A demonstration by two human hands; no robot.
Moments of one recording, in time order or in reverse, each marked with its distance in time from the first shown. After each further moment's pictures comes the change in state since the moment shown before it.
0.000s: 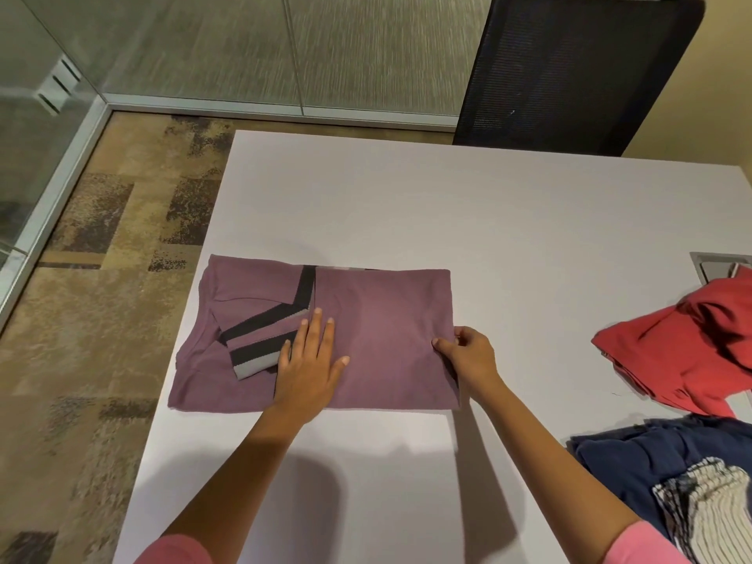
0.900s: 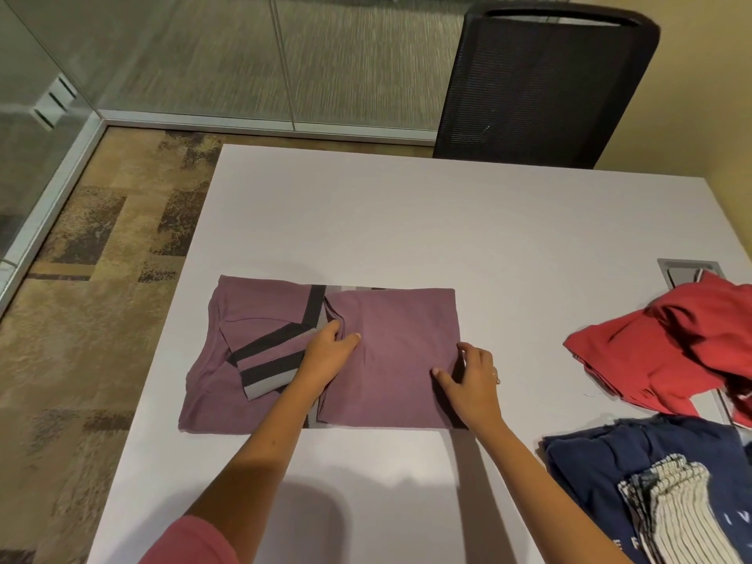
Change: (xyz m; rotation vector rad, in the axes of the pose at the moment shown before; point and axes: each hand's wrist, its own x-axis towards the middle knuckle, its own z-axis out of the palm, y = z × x) left_hand 0.032 0.070 -0.038 -1.056 -0.227 -0.396; right_hand -0.023 0.045 -0.037 -0.435 0.122 -0.258
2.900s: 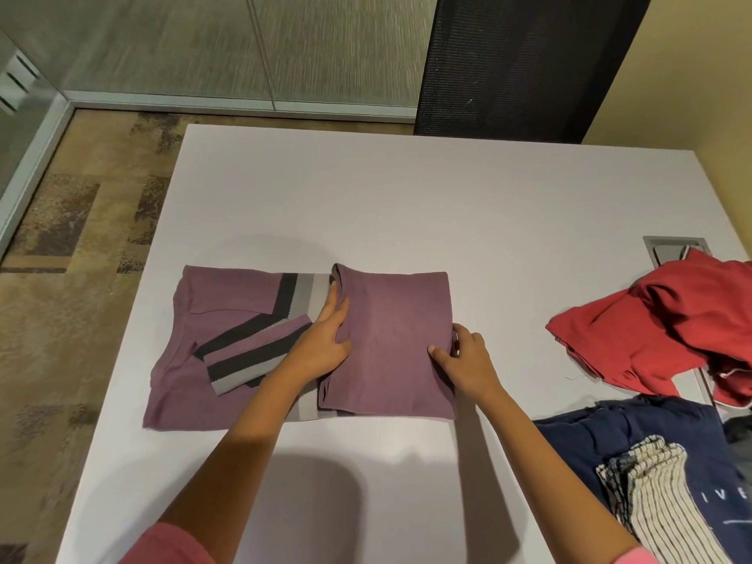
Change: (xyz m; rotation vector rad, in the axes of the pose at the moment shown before) left_hand 0.003 0.012 0.017 0.365 -0.263 0.370; right_hand 0.023 0.006 -0.034 0.133 -0.193 0.078
